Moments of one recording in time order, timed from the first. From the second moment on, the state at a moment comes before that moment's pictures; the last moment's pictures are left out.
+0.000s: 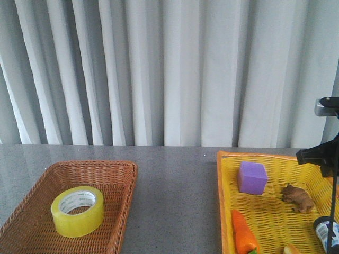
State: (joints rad) left arm -0.16 -0.01 0.02 0.04 0.04 -0.04; right arm -0.04 1.57 -1.54 -0.03 0.98 0.00
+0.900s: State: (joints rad) left arm -0.01 -0.01 0.03 0.03 0.07 -0.04; right arm -0.04 1.57 -1.54 -0.03 0.98 0.00
